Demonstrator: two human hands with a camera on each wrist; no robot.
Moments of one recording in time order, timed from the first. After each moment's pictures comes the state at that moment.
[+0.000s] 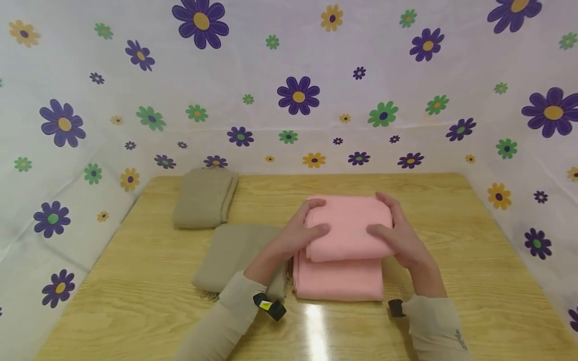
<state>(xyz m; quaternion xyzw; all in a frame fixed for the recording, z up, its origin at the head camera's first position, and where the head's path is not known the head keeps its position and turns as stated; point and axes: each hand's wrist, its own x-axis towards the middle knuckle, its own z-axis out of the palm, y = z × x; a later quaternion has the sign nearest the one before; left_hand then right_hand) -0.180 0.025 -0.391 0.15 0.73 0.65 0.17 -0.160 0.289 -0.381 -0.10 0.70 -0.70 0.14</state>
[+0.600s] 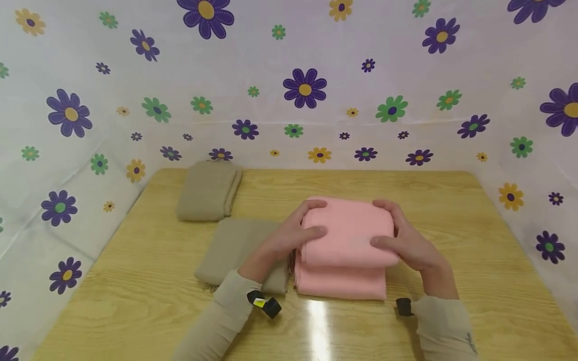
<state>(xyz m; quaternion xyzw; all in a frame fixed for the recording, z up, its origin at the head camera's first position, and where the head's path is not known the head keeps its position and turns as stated) -0.170 0.006 -0.389 0.16 0.70 0.66 0.20 -0.158 0.303 -0.387 -0.20 0.70 -0.66 0.21</state>
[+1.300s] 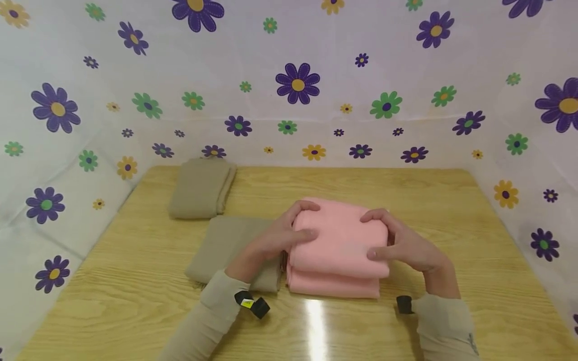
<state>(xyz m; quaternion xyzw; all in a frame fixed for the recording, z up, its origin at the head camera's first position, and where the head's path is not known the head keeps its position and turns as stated) -0.166 0.006 -0.387 0.17 0.70 0.65 0.22 -0.155 0.317 -0.386 -0.27 0.68 -0.63 0.26</state>
